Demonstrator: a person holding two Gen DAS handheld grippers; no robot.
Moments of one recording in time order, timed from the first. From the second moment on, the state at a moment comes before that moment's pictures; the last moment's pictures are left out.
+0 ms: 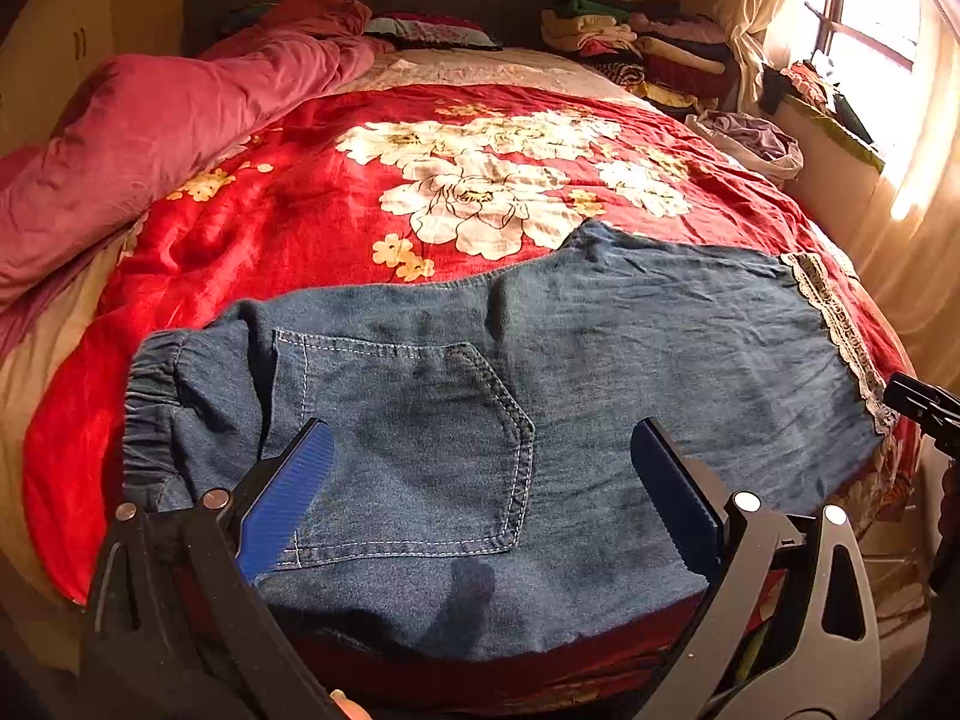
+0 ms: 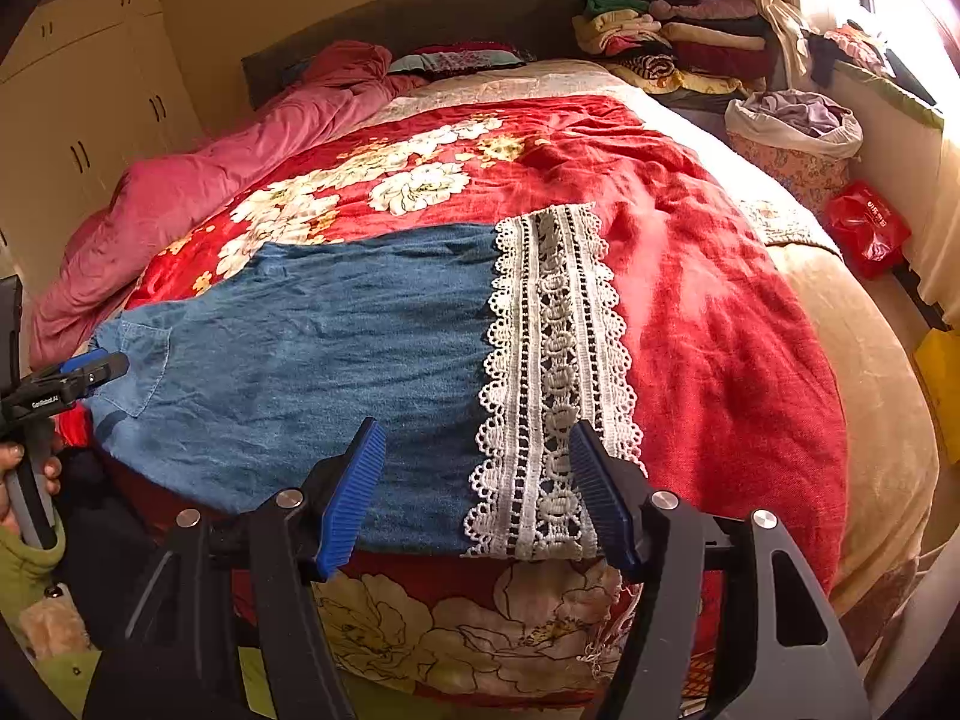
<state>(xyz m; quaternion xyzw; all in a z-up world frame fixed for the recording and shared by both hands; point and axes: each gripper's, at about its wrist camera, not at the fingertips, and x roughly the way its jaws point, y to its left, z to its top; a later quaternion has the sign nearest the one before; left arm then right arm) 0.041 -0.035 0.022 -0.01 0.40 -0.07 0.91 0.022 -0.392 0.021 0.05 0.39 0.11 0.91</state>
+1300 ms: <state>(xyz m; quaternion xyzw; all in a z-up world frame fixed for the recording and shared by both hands) 0.085 -0.176 0.035 0.08 0.42 -0.18 0.89 0.006 -0.426 0.014 0.10 0.37 0.08 0.92</state>
